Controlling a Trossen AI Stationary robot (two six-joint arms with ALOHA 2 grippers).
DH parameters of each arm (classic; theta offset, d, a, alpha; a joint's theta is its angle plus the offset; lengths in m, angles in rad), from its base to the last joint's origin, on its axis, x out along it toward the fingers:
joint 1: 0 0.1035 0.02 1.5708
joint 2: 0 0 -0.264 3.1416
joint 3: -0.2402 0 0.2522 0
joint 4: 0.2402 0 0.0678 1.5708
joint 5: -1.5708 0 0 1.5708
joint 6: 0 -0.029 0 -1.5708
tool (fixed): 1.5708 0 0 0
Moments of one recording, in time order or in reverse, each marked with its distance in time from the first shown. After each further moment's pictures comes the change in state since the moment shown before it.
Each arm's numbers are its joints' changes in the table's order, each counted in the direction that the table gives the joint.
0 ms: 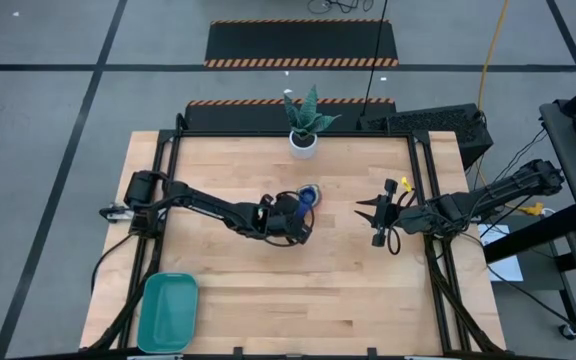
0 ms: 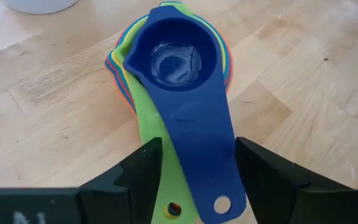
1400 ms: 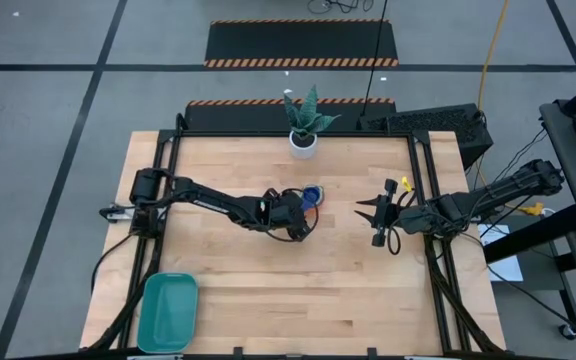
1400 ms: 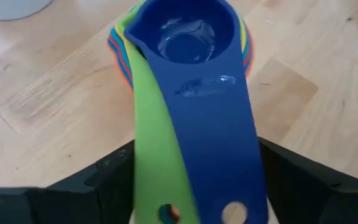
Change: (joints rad) left arm 0.067 -0.031 -0.001 -0.008 -0.103 -0.183; right arm 0.000 0.000 0.000 0.001 0.000 -0.004
